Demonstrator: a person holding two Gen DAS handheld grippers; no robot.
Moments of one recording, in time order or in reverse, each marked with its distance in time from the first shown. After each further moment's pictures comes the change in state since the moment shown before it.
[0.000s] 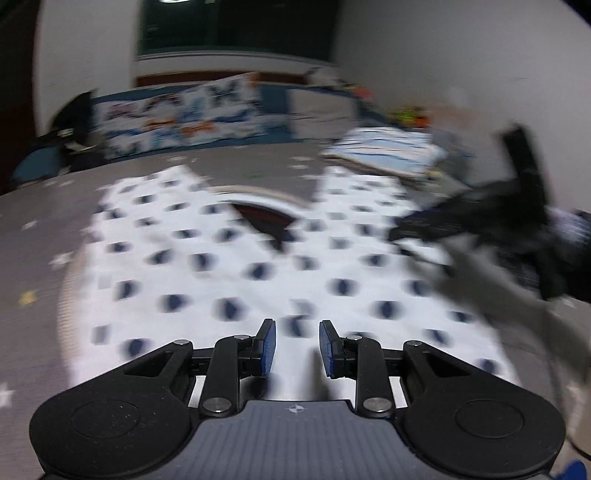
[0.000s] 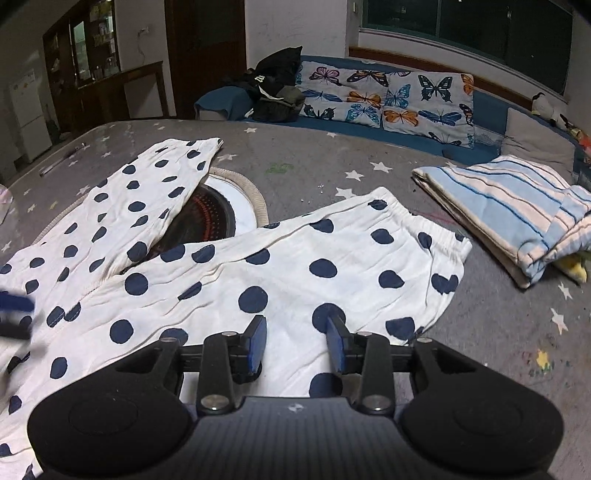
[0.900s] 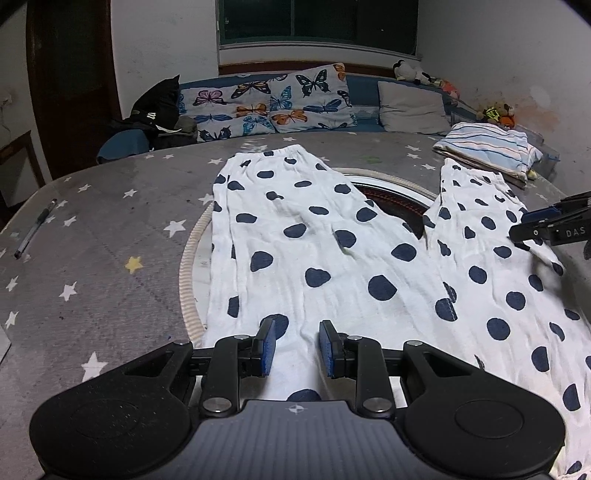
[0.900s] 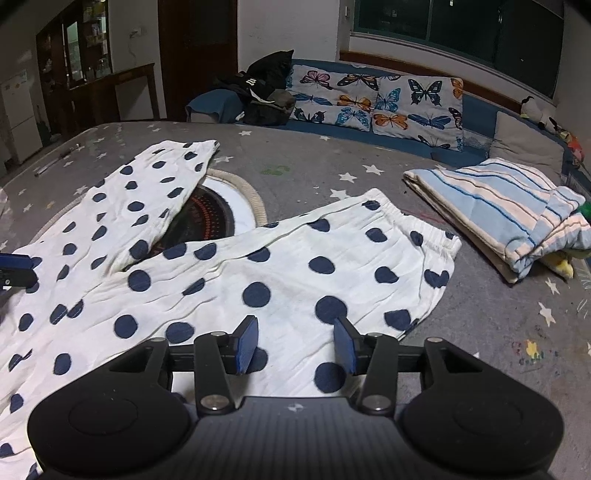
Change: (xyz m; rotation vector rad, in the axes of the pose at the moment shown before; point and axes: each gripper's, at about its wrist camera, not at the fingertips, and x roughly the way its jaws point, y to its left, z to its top) left arm -0.004 0.050 -0.016 -0.059 0.022 0.245; right arm -0.009 0.008 -0.005 -0.001 -0.009 -0.037
